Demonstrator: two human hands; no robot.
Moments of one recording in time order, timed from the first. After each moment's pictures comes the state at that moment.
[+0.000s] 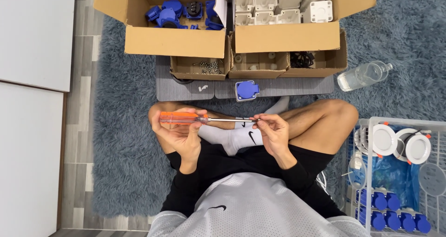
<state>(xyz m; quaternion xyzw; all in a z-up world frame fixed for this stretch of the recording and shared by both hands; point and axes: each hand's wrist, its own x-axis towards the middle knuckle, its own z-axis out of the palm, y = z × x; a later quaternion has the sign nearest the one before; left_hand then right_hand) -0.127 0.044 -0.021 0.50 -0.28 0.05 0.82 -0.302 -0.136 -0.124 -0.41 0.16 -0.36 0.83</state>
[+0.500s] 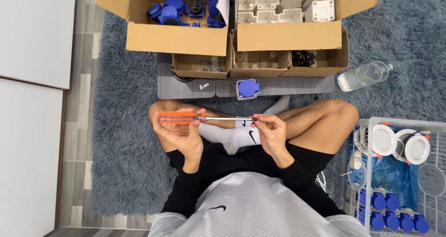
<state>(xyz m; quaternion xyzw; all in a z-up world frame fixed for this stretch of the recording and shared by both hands) -0.132 0.050 -0.041 0.53 -0.22 0.07 0.82 -0.298 -0.130 -0.137 -0.39 0.16 -0.36 0.83</state>
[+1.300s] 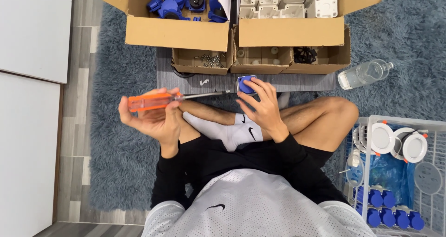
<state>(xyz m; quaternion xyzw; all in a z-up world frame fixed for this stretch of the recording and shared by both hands) -0.066 0.064 -0.006 0.54 -0.30 0.20 0.76 -0.222 -0.167 -0.053 -0.88 0.01 -0.44 0.17</state>
